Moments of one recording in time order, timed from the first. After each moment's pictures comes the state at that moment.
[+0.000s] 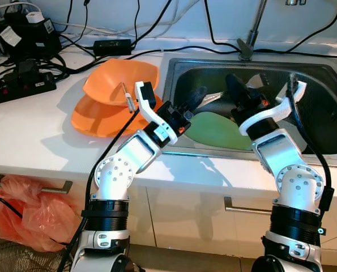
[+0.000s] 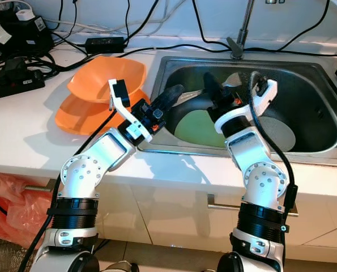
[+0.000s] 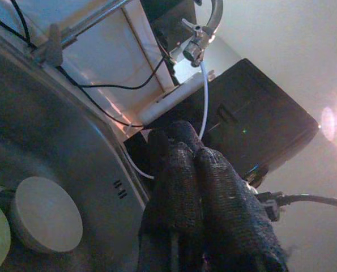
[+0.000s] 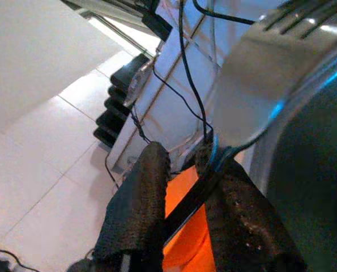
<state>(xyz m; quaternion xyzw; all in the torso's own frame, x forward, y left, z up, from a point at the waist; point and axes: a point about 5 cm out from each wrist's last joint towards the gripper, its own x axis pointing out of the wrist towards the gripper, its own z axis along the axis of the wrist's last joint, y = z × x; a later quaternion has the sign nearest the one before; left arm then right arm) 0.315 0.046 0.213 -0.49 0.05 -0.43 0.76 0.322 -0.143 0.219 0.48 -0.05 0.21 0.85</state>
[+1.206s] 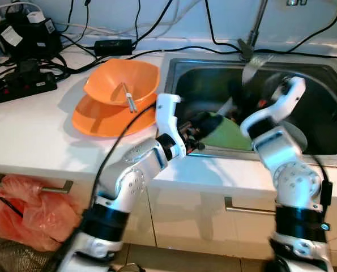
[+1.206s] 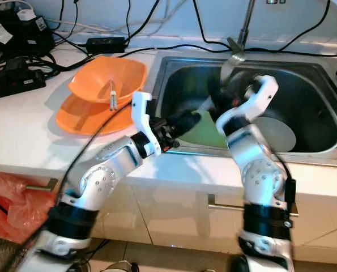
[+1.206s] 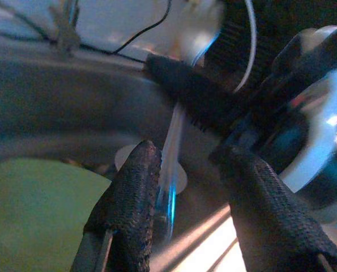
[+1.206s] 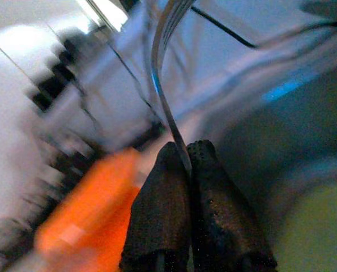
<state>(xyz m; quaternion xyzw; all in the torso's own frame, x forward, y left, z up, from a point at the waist) 0.304 0.031 0.197 -0.17 0.03 -0.45 0.88 0.328 -0.150 0.199 0.32 -0.02 0.15 0.94</state>
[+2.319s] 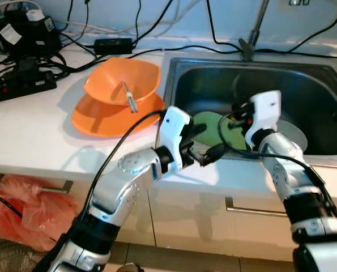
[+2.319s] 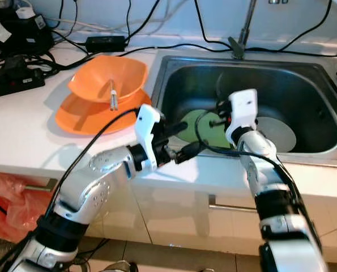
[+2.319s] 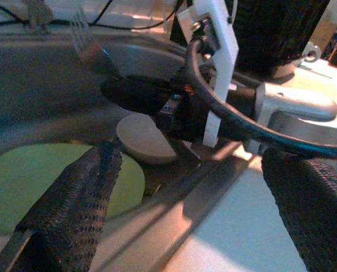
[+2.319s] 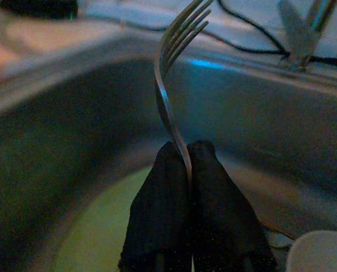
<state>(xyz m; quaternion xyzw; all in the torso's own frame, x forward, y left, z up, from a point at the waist) 0.288 0.034 0.176 -0.07 0.05 -0.49 0.87 0.362 -0.185 0.155 -0.08 0.03 0.13 0.99</state>
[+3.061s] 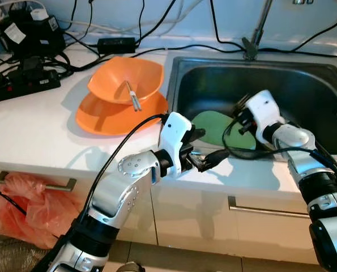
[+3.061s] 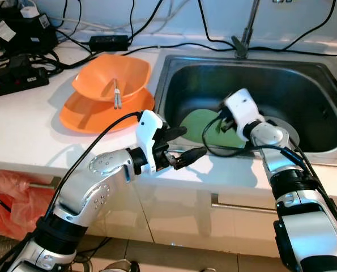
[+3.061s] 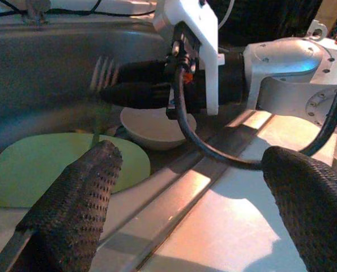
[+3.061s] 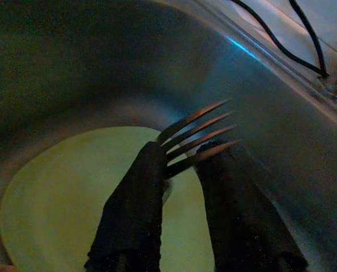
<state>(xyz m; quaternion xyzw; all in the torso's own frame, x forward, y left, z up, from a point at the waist) 0.287 0.034 0.172 -0.04 0.05 -0.49 0.87 0.376 -0.208 0.158 -0.25 0.06 0.21 0.94</state>
